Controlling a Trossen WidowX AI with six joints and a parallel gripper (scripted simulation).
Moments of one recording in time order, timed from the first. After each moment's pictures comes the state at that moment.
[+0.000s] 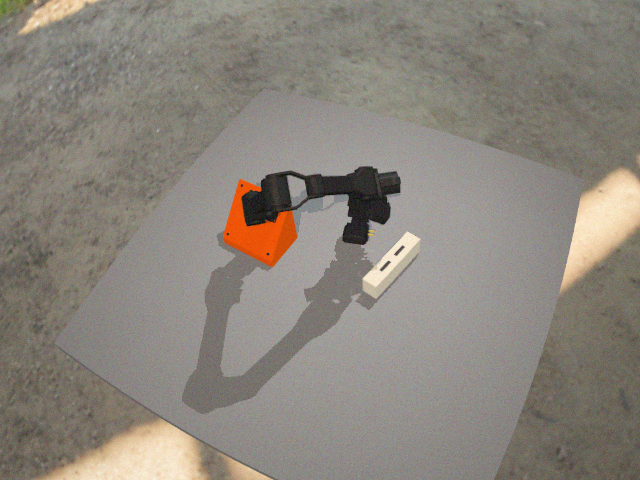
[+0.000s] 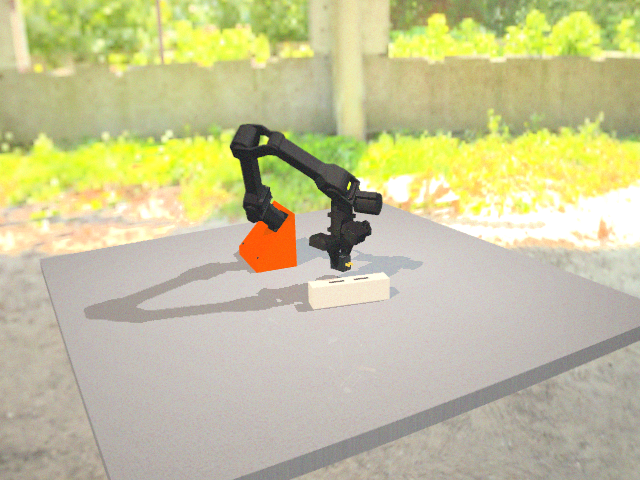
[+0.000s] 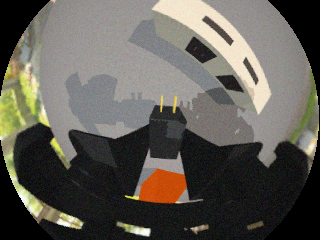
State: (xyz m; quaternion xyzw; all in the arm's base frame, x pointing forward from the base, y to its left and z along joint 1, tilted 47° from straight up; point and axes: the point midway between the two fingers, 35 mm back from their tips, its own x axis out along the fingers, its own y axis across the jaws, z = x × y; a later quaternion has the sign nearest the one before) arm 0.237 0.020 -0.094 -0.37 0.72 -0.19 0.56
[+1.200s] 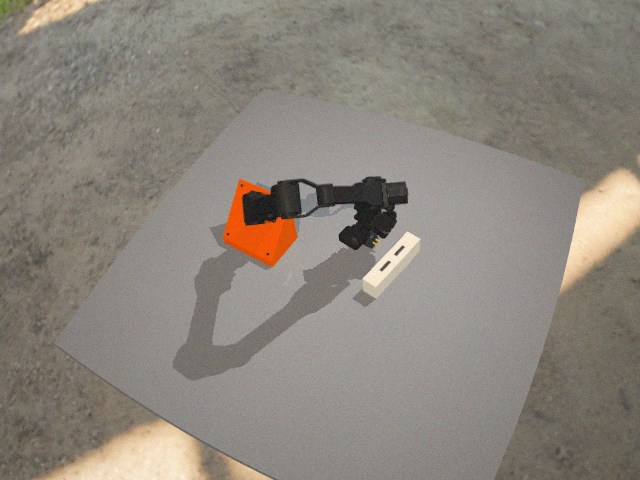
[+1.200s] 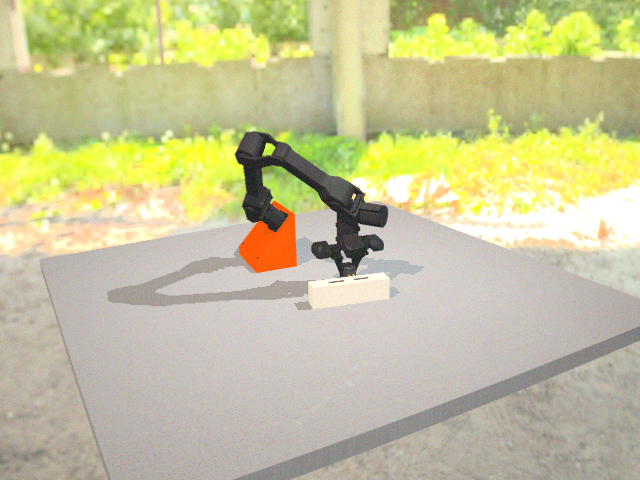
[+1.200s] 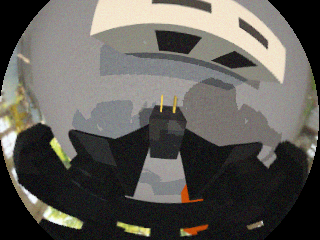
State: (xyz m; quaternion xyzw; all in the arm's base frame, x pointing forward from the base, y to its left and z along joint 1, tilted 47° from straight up) arm 0.254 0.007 -0.122 -0.21 0.66 -0.34 0.64
